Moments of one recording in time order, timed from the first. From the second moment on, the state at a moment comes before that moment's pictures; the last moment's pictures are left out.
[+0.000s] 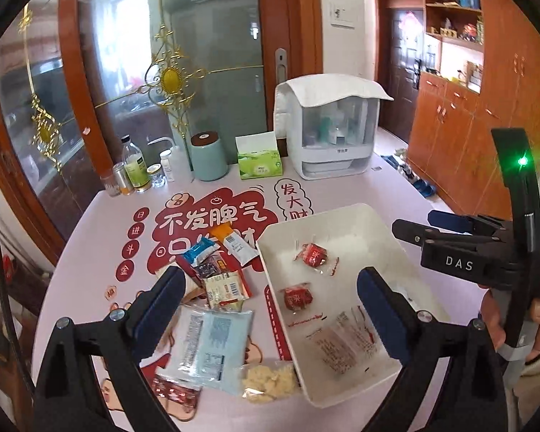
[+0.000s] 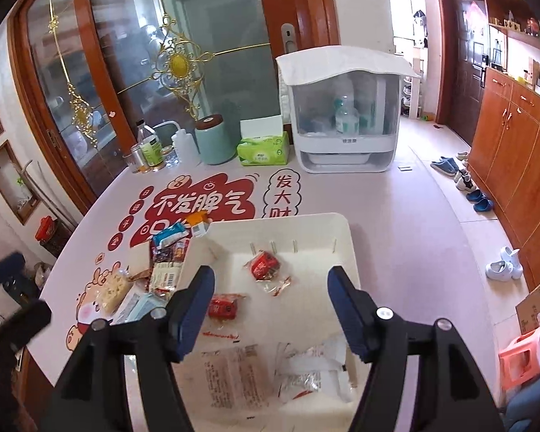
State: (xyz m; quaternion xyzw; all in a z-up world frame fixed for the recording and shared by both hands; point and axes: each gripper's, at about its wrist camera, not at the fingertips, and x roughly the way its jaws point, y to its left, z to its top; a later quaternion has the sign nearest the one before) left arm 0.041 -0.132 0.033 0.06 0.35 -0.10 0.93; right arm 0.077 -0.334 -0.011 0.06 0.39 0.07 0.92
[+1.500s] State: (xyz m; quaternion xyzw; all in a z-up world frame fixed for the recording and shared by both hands) left arm 0.177 0.092 -0.042 0.20 0.49 -0.19 0.83; right arm 0.072 -0.096 -0.040 0.06 0.49 0.04 0.87
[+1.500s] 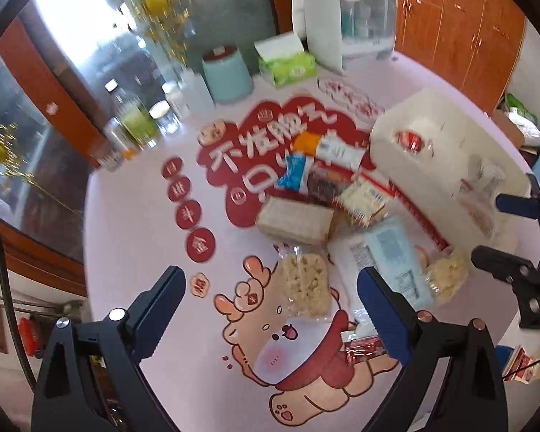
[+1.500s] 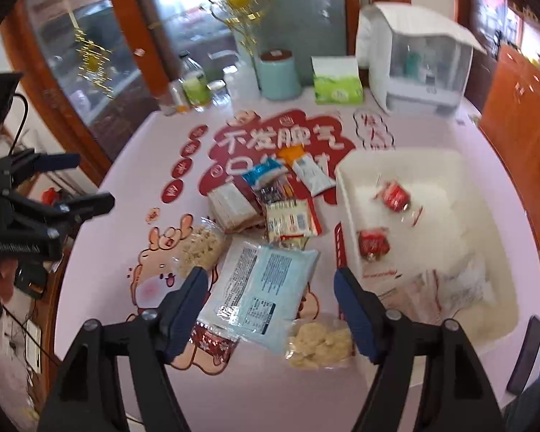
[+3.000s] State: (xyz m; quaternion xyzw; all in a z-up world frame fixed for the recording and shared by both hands) left arm 0.198 0.137 -0.201 0.06 0.60 -0.15 0.78; right arm 0.129 -0.025 -0.213 0.06 0.63 -0.02 0.77
